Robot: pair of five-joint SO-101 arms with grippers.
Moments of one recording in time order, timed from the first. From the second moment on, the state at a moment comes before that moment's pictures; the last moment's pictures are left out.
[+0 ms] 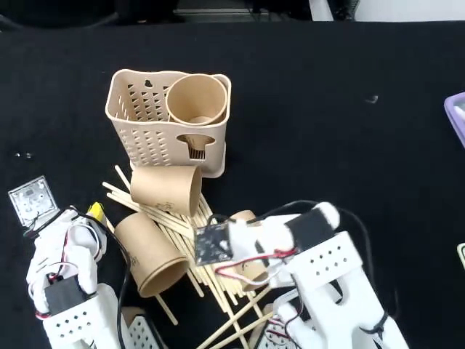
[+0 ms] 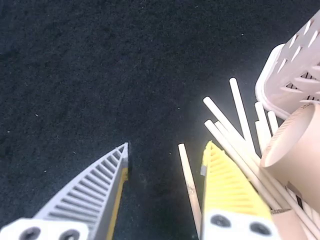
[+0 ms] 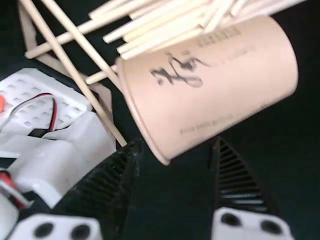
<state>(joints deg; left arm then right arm) -29.5 -104.0 90.4 62.0 2.2 -23.3 -52.4 51.4 99.1 70.4</state>
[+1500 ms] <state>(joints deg) -29.5 -104.0 90.4 62.0 2.2 -7.5 -52.4 48.5 84.9 50.7</state>
